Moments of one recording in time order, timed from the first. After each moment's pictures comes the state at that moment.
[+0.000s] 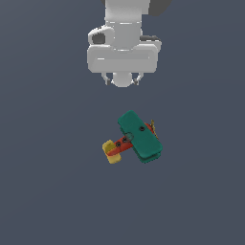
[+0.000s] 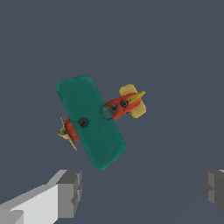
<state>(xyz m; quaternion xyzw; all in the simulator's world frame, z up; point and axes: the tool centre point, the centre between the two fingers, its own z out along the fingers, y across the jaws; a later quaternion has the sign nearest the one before) -0.060 -0.001 0.366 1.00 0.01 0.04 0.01</state>
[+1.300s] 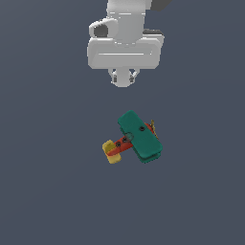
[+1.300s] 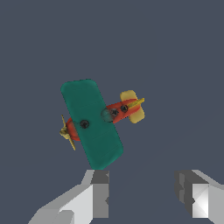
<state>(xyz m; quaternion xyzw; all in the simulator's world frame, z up) -0.054 0.003 0.381 1.00 0.05 0.05 0.02</state>
